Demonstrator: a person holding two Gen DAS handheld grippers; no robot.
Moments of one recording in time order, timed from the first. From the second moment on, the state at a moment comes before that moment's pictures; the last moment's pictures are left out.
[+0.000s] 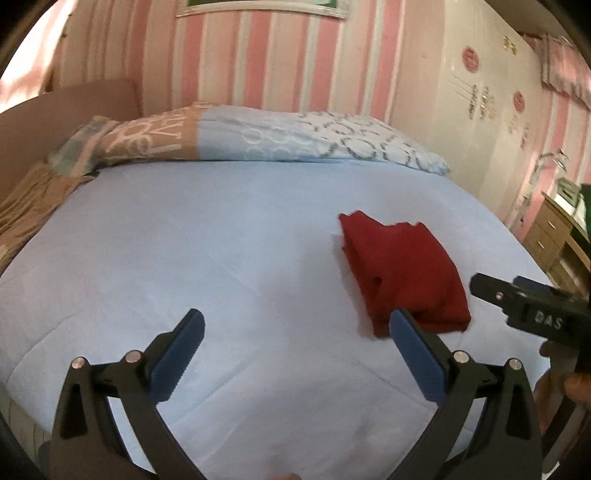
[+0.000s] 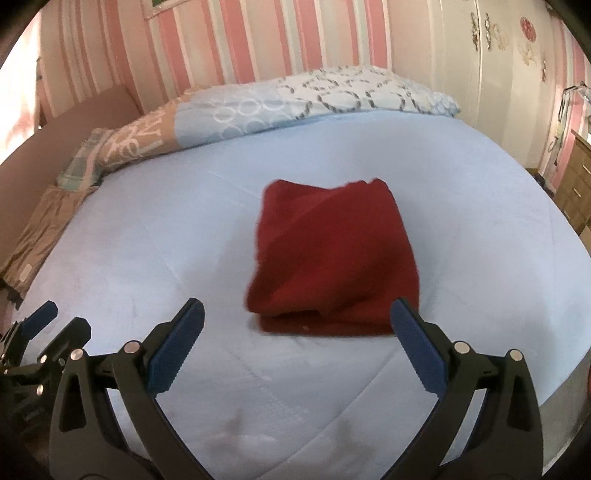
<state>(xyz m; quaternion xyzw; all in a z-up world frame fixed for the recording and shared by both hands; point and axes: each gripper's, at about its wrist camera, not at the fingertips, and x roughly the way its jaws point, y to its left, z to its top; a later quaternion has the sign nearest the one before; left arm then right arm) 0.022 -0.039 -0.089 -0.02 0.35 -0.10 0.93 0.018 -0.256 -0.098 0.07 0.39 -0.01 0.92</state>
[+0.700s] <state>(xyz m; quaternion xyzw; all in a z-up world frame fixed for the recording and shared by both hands) -0.018 0.013 -0.051 -0.04 0.35 -0.06 0.93 -0.034 -0.202 -0.058 0.00 0.36 -0.02 0.93</state>
